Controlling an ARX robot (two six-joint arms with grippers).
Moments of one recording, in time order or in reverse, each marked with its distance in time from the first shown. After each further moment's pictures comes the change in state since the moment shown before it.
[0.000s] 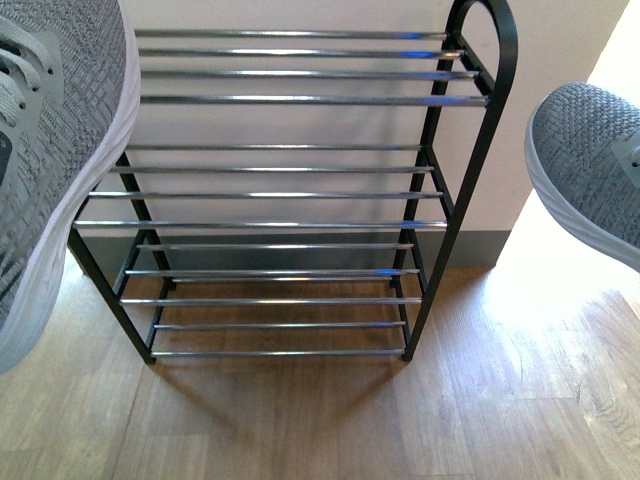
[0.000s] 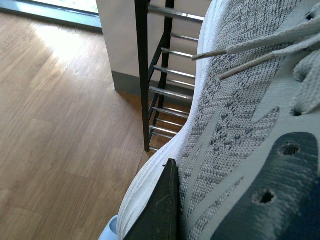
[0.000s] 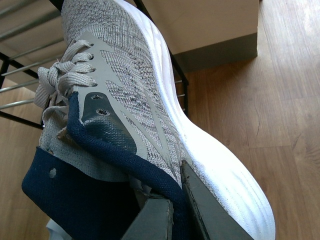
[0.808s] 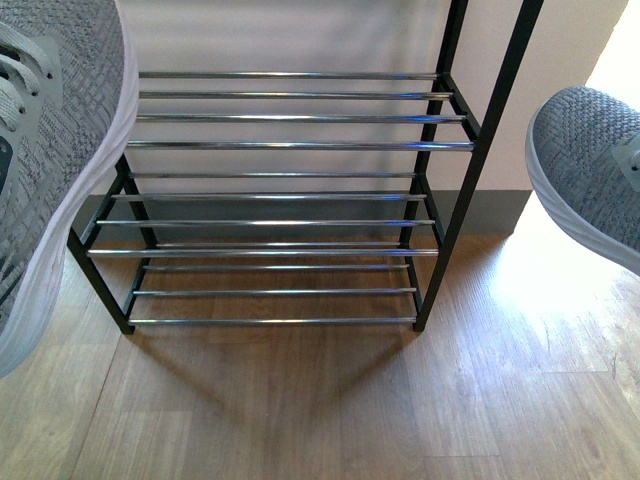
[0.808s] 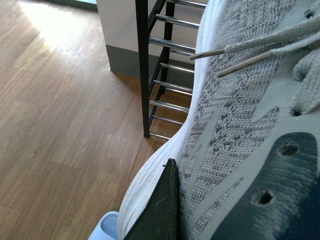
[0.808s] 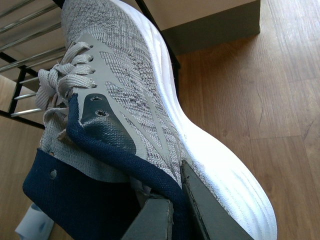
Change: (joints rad) left arm 0.000 0.000 0.000 0.000 -0.001 0.000; right arm 0.000 0.000 0.000 0.000 -0.003 0.000
